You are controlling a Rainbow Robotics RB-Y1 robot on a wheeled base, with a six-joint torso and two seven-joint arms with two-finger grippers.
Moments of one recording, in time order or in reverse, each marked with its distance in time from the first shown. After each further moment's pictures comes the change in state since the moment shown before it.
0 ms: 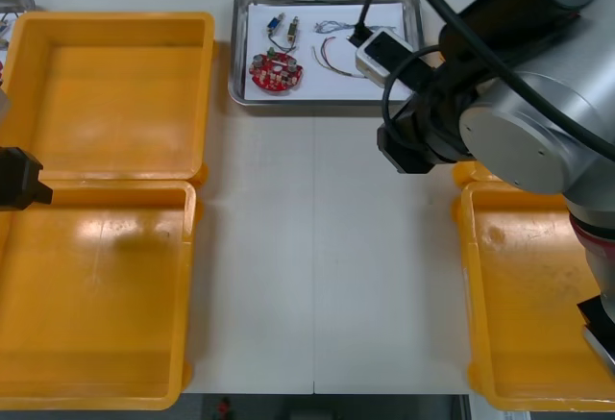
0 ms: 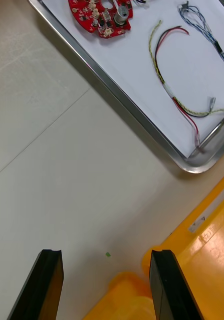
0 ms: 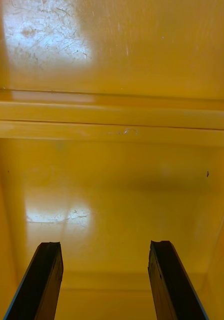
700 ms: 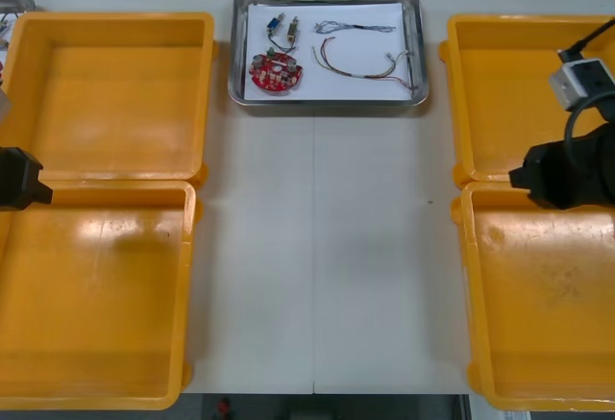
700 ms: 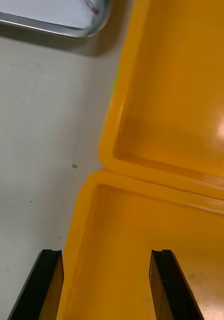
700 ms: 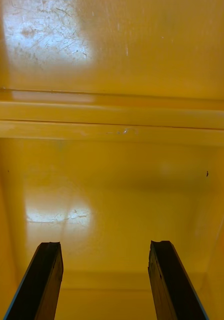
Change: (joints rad) right arm 0.384 -0.182 -0.506 -0.150 -0.331 0.000 -0.287; left arm 0.000 0.000 0.000 0.000 0.000 0.000 0.000
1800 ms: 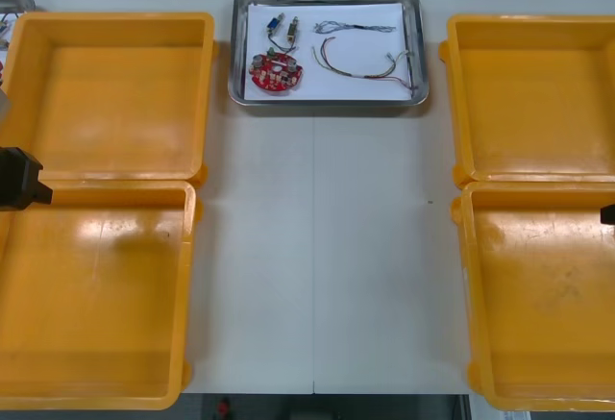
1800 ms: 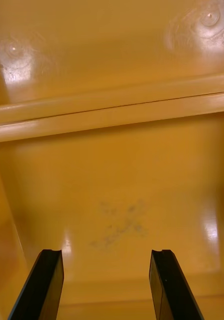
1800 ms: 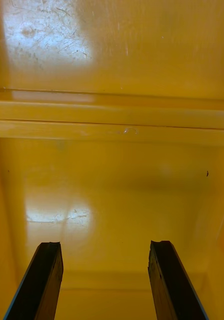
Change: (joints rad) right arm 0.166 -0.051 -0.251 0.216 -0.060 0.000 0.001; left arm 0.000 0.000 0.000 0.000 0.000 0.000 0.000
